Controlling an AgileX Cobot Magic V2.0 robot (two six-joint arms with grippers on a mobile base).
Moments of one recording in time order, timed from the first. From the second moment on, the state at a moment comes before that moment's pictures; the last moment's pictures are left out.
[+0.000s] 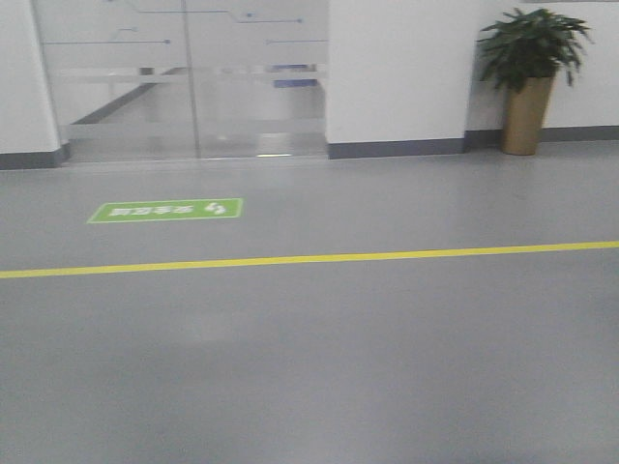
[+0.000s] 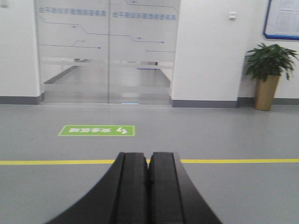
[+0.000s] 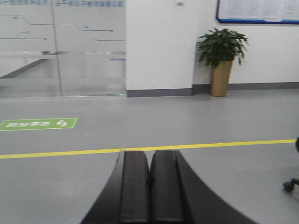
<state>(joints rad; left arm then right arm) 0.04 0.00 0.00 0.05 0.00 -0.06 -0.01 0.00 0.00 -0.03 0.05 0.08</state>
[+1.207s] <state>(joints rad) 0.04 0.00 0.00 0.05 0.00 -0.06 -0.01 0.00 0.00 -0.03 0.05 0.08</state>
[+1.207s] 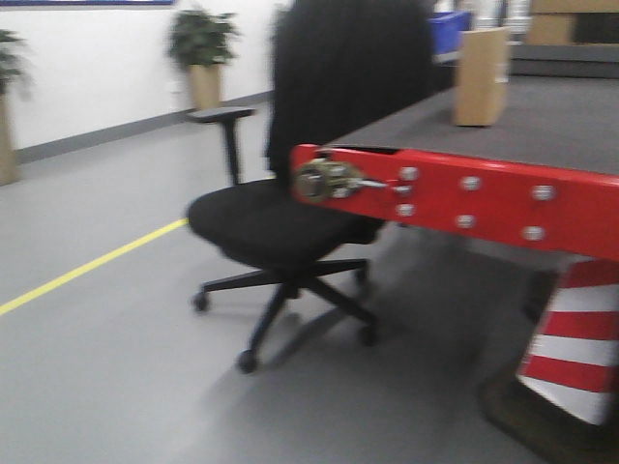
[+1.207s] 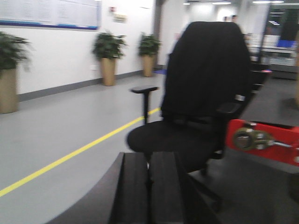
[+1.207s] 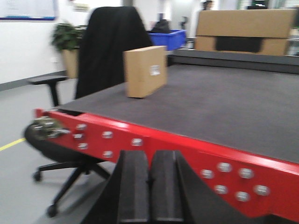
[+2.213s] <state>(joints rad) 0.04 0.00 0.00 0.05 0.00 -0.06 -0.01 0.00 0.00 -0.03 0.05 0.08</state>
